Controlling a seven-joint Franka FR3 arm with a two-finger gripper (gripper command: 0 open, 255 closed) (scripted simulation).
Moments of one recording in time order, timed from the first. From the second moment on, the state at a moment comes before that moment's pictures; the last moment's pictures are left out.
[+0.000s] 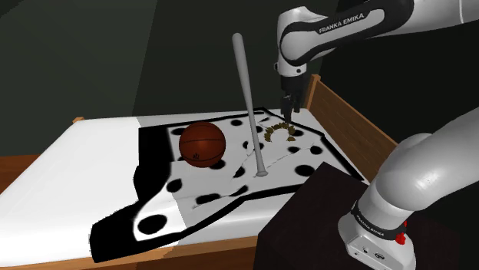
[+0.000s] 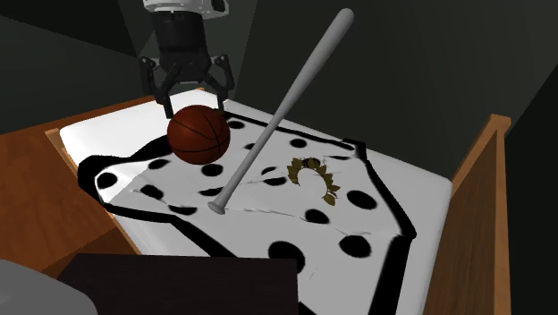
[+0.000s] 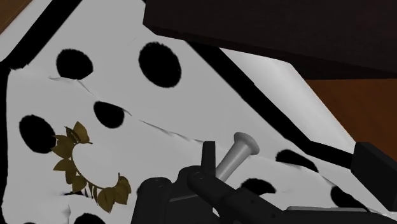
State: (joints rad) arm -0.09 -0.42 -0.01 -2.42 -0.06 1.82 -0.28
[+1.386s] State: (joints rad) arm -0.19 0.34 -0.10 -2.01 -0.20 2.19 -0.39
